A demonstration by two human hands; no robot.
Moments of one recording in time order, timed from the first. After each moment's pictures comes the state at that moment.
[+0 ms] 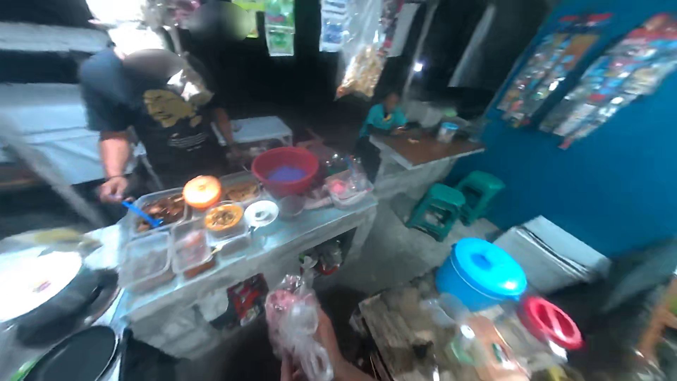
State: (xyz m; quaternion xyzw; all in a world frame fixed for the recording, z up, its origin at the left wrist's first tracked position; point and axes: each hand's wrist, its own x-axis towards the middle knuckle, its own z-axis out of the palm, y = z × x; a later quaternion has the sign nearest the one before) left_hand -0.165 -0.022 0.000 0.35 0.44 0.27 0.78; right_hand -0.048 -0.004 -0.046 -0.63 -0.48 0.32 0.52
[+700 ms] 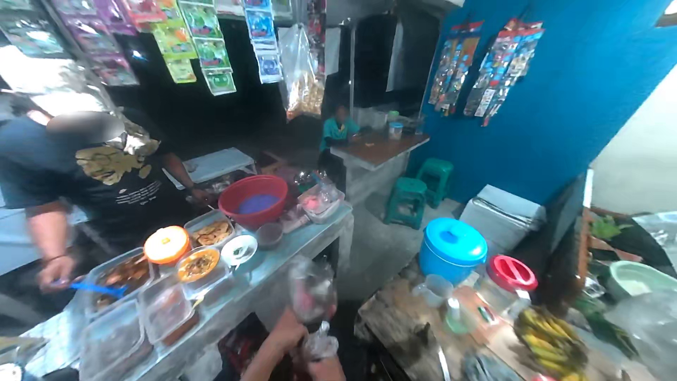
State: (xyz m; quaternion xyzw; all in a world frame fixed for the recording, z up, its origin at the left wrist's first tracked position) left_hand -0.113 0.144 -0.069 0.73 0.43 -0.05 0.52; right_hand -0.079 -0.012 -0.107 -0.57 -0.18 0.46 0.66
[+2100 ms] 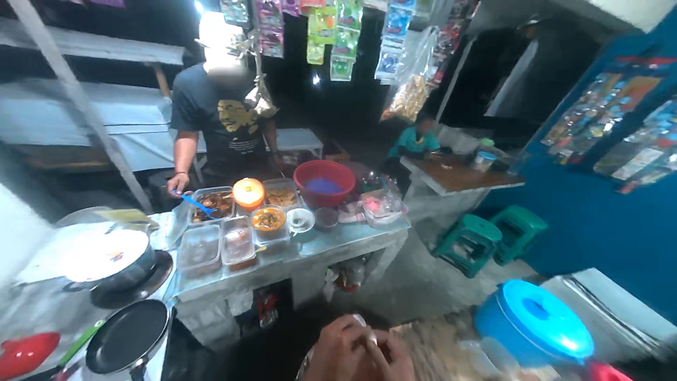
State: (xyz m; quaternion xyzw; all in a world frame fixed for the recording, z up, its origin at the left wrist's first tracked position) left_hand -0.170 0.066 -0.048 0.85 0.24 0.37 0.30; right_hand -0.044 -0.039 -0.050 -0.66 -0.33 0.32 0.59
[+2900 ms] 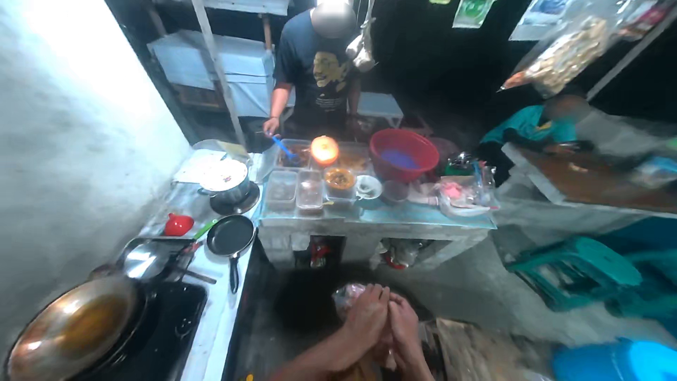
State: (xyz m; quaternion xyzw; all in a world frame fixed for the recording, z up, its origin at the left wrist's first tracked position) left_hand -0.192 0.060 -0.101 0.86 0.44 0.15 0.22; right_hand -0.092 0.023 -0.099 -0.72 -0.25 0.43 0.48
